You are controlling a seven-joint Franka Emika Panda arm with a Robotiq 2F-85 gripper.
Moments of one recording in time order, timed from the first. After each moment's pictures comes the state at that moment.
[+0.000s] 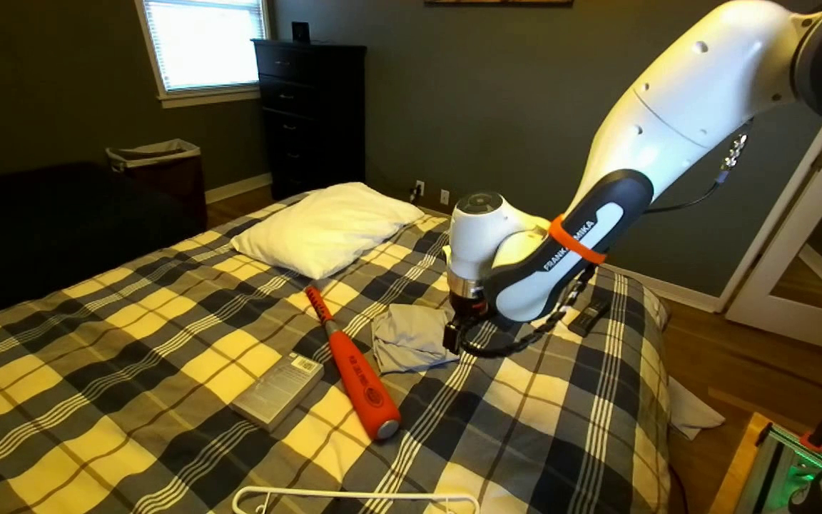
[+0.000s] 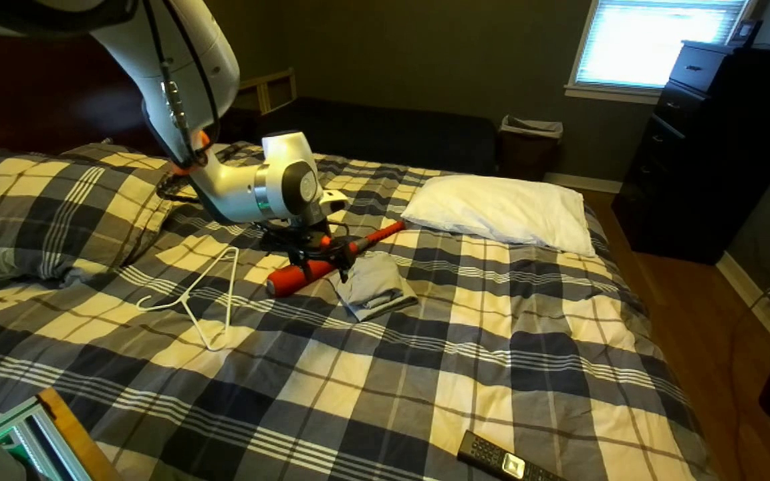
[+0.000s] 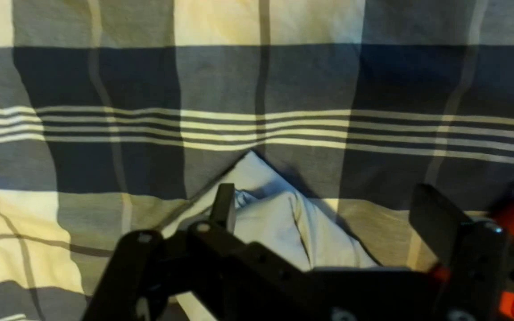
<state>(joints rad) 0.14 0.45 0.00 -2.19 -0.45 2.69 0.20</state>
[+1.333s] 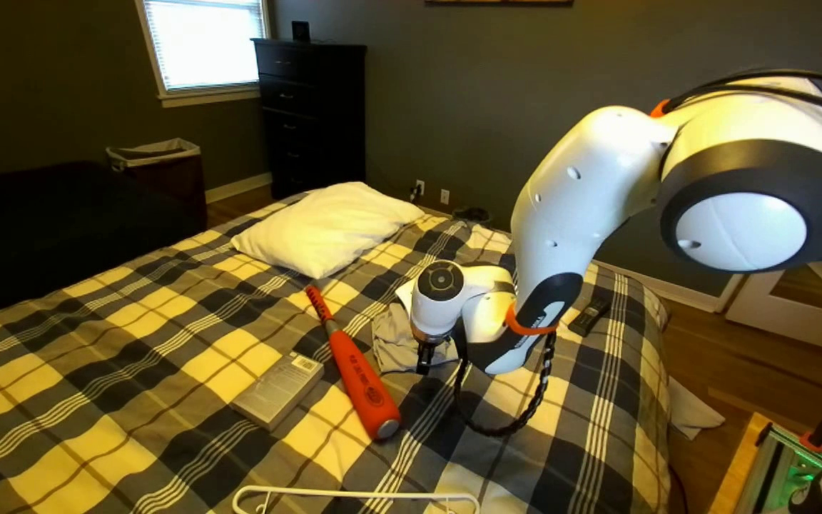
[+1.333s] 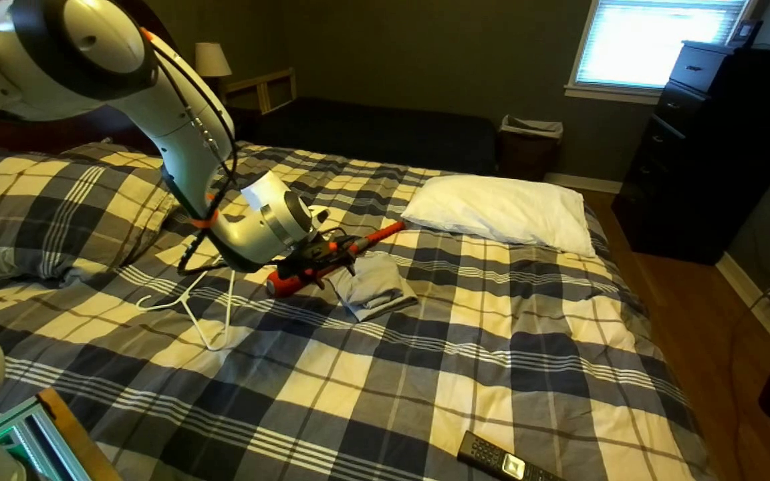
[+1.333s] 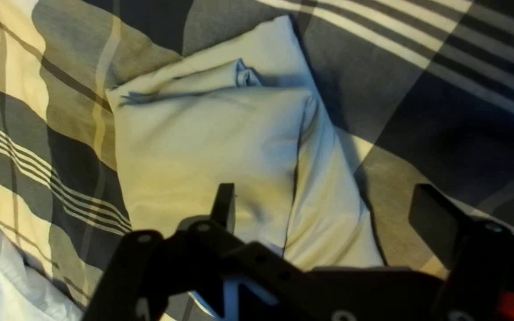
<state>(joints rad) 0.61 0.81 -0.43 -1.96 -0.71 2.96 0.29</state>
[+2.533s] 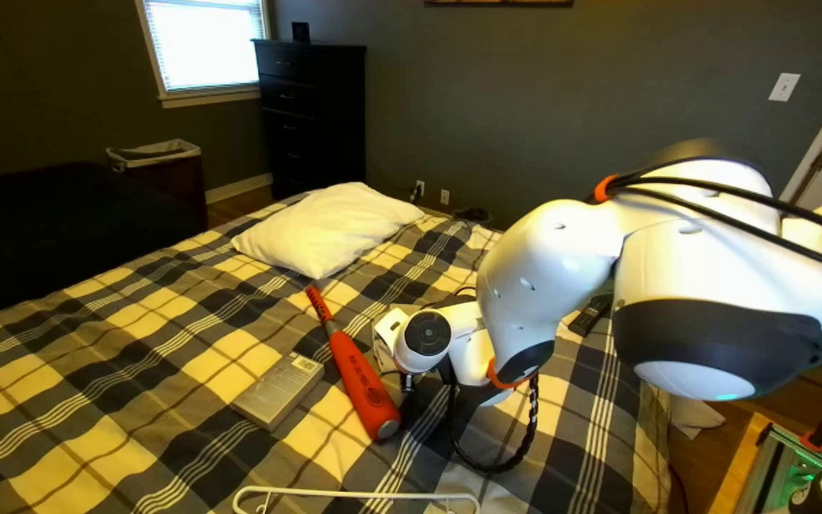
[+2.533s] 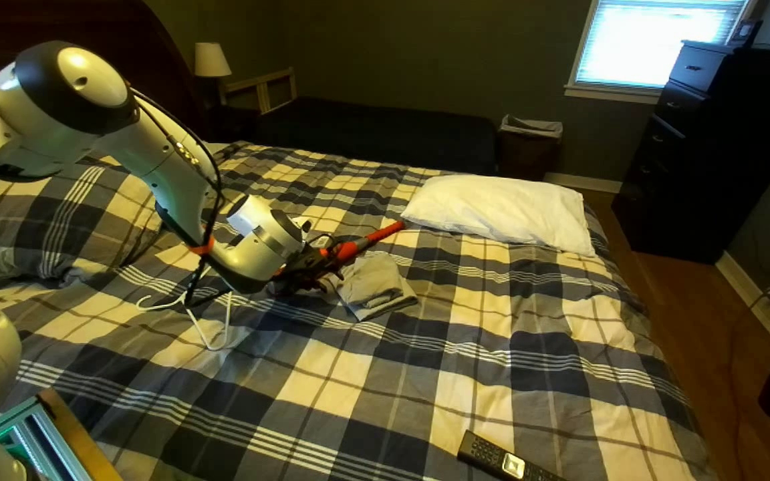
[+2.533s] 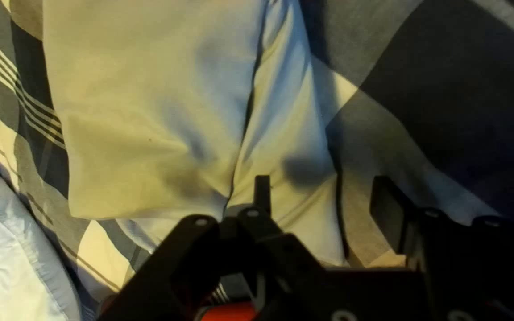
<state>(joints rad) 0.85 1.07 -0.63 -1.85 -0.67 3.12 0.33</state>
